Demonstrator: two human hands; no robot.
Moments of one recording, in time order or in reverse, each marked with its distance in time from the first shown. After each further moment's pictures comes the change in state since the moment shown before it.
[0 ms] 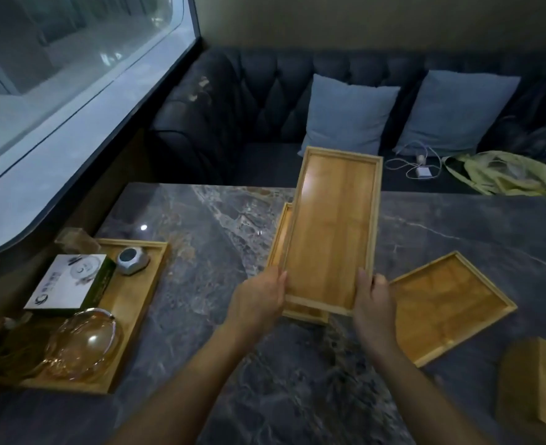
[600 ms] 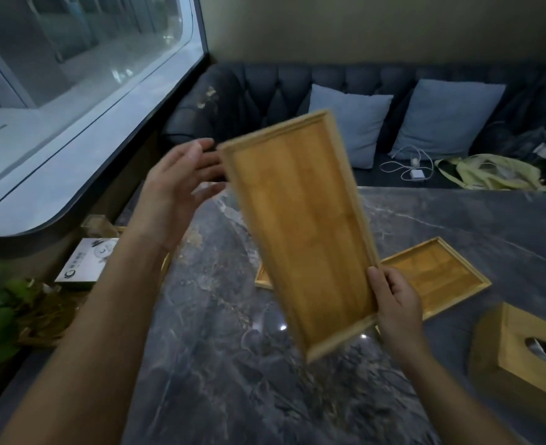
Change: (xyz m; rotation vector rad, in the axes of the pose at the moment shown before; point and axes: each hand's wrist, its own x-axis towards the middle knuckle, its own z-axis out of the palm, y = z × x) left_hand -0.019 0.023 -0.177 -1.180 0.141 -0.006; right_hand -0.055 -0.006 -0.070 0.229 -0.114 -0.169
